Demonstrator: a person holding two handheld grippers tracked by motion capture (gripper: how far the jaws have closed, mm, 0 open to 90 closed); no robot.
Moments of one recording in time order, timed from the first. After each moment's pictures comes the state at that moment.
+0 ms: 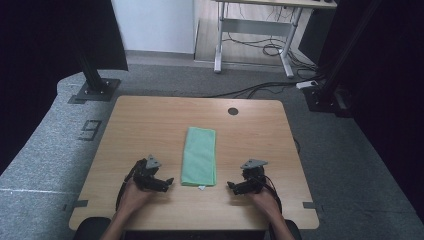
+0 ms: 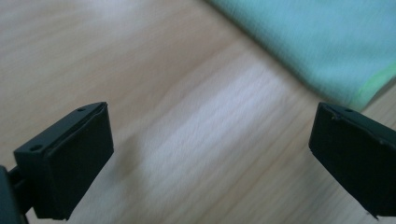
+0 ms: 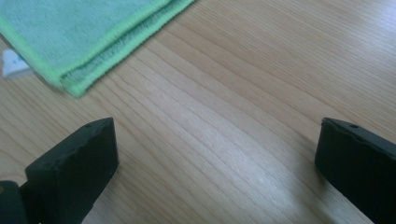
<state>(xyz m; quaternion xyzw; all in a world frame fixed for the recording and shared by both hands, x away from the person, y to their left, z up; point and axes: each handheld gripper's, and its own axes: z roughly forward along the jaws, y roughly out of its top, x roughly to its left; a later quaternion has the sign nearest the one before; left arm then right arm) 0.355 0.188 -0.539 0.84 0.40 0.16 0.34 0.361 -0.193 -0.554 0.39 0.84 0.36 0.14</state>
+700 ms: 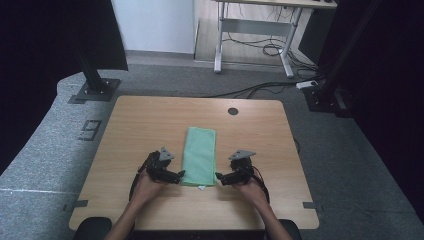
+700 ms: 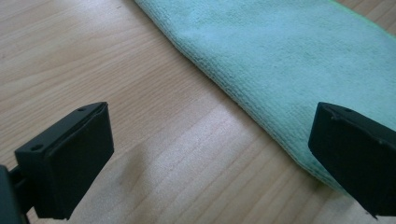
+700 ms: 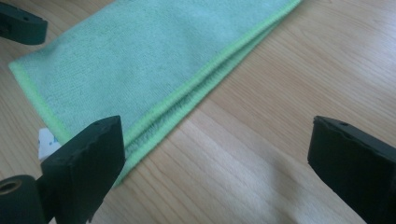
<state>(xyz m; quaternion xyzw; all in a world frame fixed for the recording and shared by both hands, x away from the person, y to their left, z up) 0.382 0.156 -0.537 0.84 0.38 0.17 0.34 0.383 -0.152 -0.535 0.37 0.83 0.38 0.14</state>
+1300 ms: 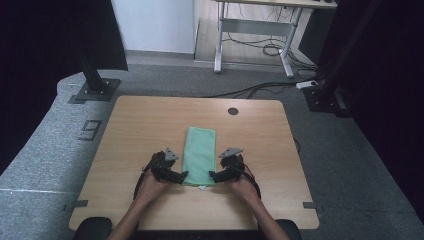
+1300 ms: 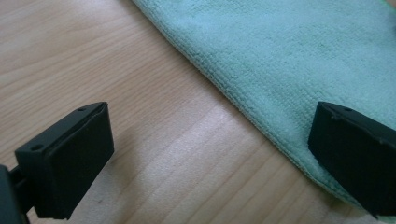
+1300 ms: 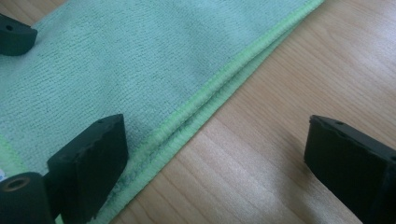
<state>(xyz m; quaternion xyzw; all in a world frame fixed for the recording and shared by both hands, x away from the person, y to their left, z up) 0.386 0.143 -0.548 0.85 0.38 0.16 0.32 0.400 -0.127 -0.550 0.36 0.85 0.35 0.15</state>
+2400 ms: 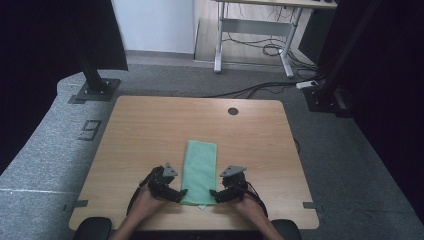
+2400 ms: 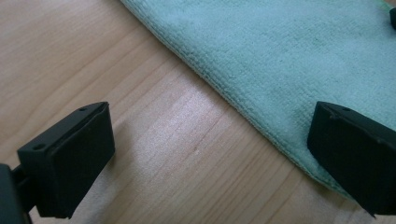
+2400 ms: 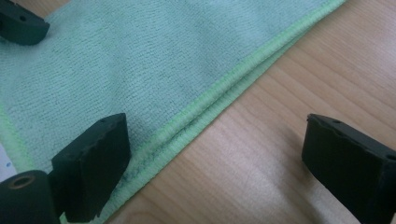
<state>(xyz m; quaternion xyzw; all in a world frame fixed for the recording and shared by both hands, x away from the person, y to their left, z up) 0.334 0.143 -0.542 0.88 0.34 0.13 0.31 0.335 -0.131 -0.550 0.34 0.86 0.35 0.13</state>
